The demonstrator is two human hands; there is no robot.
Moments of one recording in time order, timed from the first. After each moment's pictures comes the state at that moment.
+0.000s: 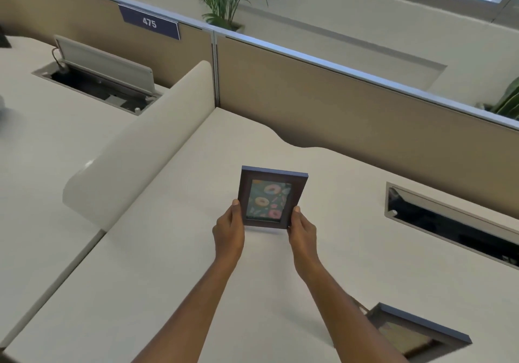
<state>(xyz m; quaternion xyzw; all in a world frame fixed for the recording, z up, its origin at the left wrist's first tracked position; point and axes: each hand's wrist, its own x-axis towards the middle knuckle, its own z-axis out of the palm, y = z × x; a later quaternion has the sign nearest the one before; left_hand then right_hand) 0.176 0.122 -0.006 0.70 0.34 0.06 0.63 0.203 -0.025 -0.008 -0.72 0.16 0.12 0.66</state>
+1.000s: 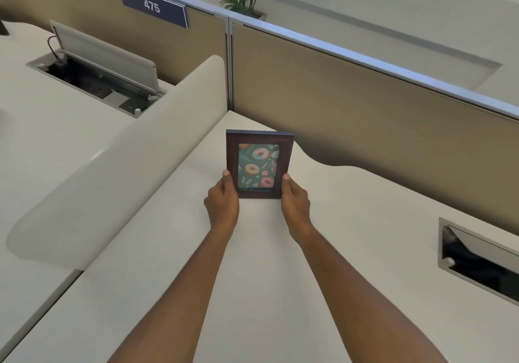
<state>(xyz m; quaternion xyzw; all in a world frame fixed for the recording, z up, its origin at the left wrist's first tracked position) 0.338 0.199 -0.043 0.70 0.39 0.15 0.58 0.381 0.064 -0.038 -0.78 0.09 0.12 0.61</state>
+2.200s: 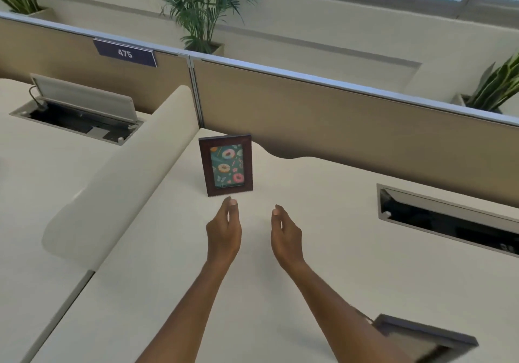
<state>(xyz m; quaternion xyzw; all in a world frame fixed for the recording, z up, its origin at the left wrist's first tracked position) 0.220 0.136 0.010 0.80 0.23 0.08 0.54 0.229 -0.002 0.006 -0.82 0.09 0.06 0.56</state>
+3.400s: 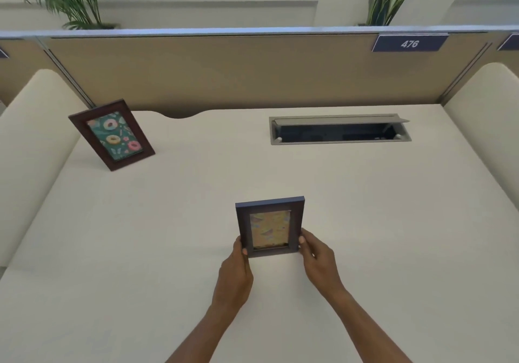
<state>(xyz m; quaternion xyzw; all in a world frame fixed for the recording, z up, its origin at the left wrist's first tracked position) -0.009 -0.089 -0.041 0.89 0.00 -0.11 0.44 -0.026 -0.297 -0.029 -0.79 0.18 -0.01 0.58</state>
